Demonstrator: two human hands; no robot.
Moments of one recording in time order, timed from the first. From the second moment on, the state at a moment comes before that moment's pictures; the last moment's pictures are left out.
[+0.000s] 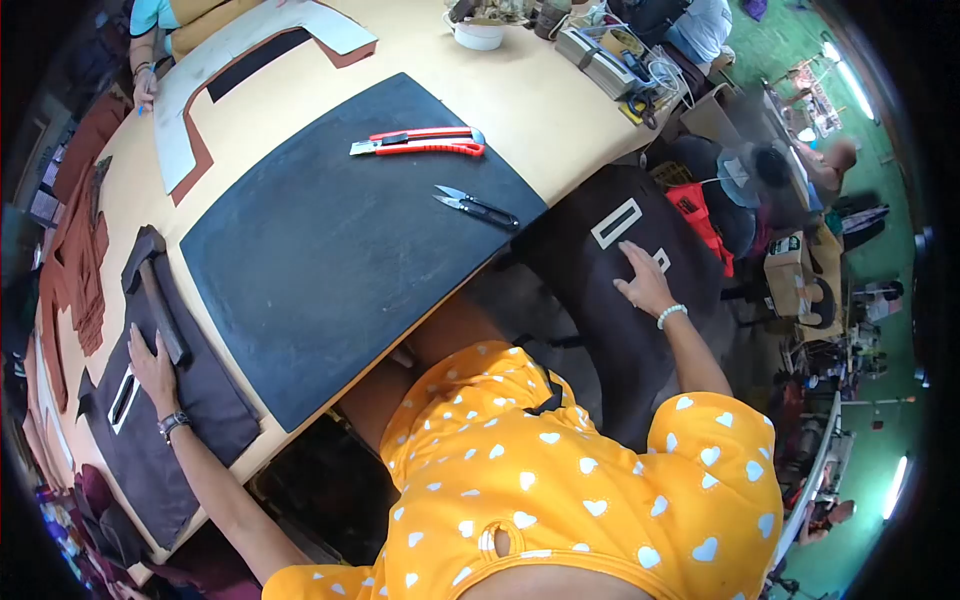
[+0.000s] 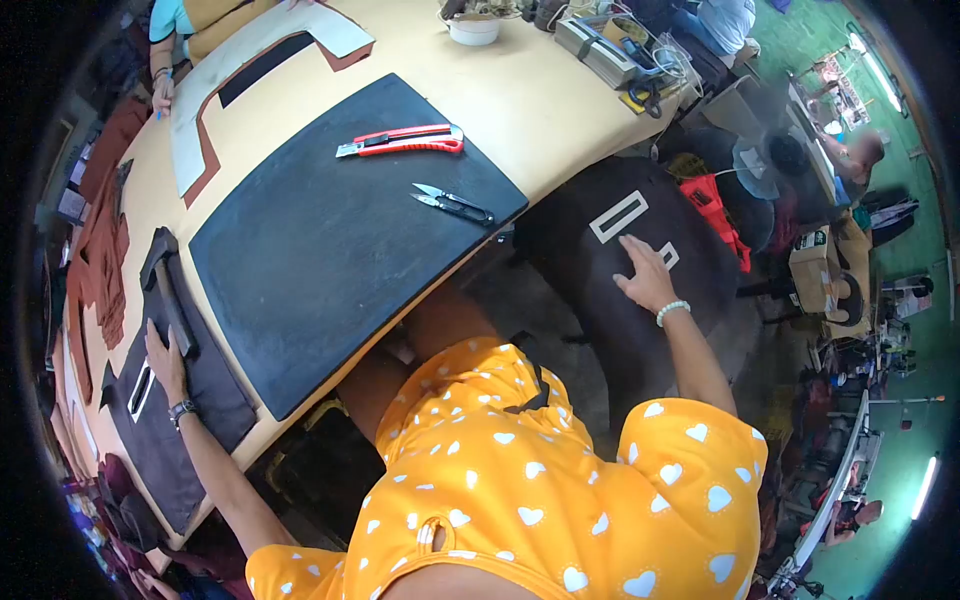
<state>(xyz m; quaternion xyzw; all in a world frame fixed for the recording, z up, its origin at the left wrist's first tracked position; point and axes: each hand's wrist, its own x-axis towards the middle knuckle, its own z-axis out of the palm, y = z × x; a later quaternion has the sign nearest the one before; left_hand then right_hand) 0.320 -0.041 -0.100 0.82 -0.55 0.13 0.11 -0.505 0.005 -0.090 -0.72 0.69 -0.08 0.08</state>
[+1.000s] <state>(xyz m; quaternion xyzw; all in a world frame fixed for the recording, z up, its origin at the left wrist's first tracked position) -0.036 0.007 0.024 0.31 -0.32 -0.67 0.59 -0.199 -0.026 0.075 -0.81 0.21 -0.38 0.40</state>
